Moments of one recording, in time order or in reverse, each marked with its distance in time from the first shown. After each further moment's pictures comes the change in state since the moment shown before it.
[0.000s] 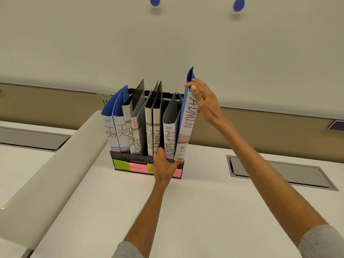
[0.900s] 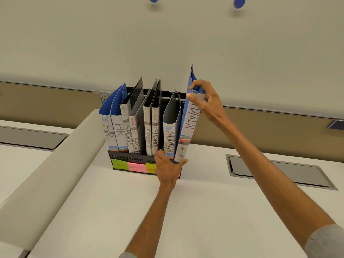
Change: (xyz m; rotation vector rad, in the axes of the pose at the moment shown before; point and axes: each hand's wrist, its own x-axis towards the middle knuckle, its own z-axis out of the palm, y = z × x) left_hand -0.011 0.008 0.021 -0.004 0.053 -0.096; right_hand -0.003 0.007 -0.005 0.067 0.015 -0.058
